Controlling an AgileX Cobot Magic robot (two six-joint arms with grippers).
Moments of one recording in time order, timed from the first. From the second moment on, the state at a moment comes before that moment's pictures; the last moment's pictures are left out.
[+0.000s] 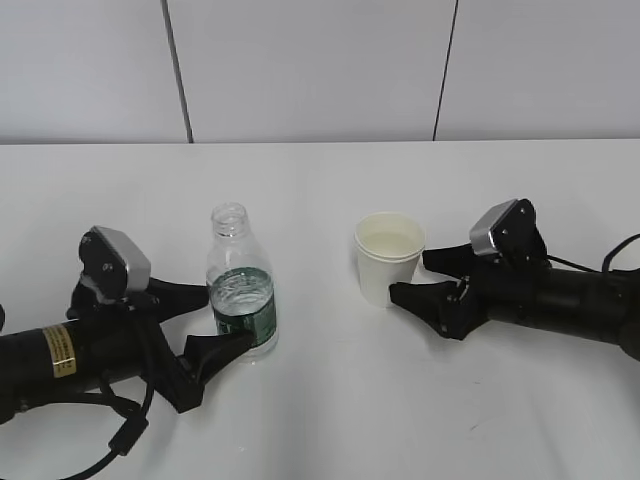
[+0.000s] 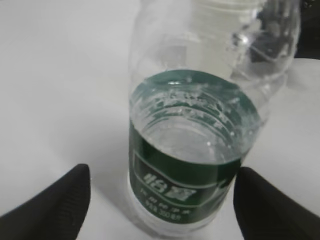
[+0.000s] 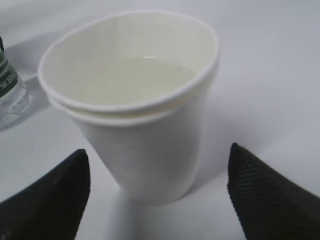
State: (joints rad) left arm -0.29 2.03 -0.47 0.68 -1.14 -0.14; right arm -0.01 2.17 -0.79 -0.95 -1.03 0.30
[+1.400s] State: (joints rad) left arm -0.09 2.01 -0.44 0.07 -1.14 0.07; right arm -0.09 2.15 -0.74 -0.22 -0.98 0.04
